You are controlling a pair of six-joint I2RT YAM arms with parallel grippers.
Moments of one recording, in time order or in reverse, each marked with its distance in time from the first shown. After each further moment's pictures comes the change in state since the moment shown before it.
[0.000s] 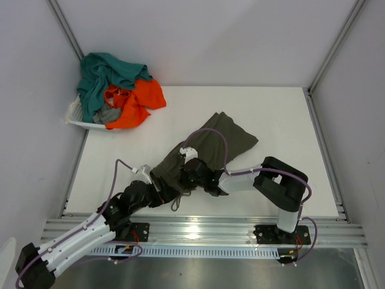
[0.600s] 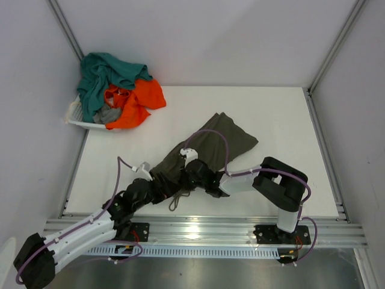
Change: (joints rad) left arm 0.013 0.194 -0.021 0.242 -0.032 -0.077; right arm 0.004 0.004 -0.024 0.056 -0.029 0.004
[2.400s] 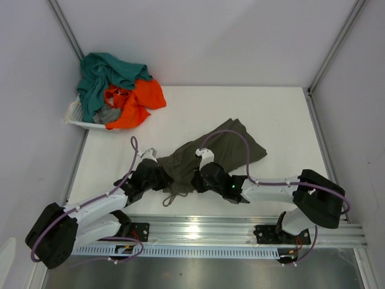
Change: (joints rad) left arm 0.140 0.420 0.216 0.013 0.012 0.201; right arm 0.021 -0.325 -0.182 -0.119 0.090 0.038
